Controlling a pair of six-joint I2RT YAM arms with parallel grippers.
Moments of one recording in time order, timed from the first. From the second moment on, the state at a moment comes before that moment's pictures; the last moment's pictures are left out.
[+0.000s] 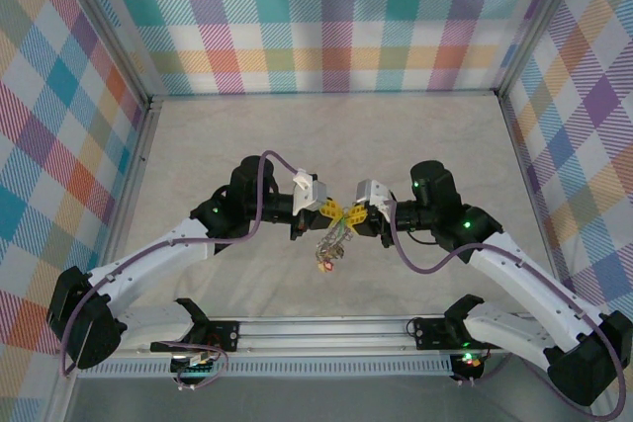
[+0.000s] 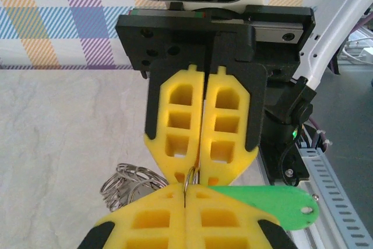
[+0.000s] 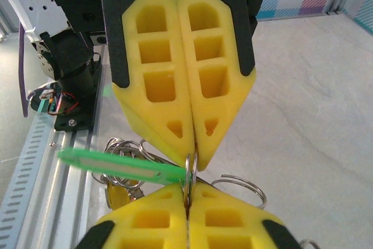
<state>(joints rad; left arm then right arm) -0.75 1.18 0.89 -0.03 0.77 0.27 0.63 0.95 0.83 -0.41 -0.74 -0.40</state>
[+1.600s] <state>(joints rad) -0.76 1.31 1.09 -0.46 0.76 0.48 0.64 1.04 0.92 -0.65 -0.63 -0.55</state>
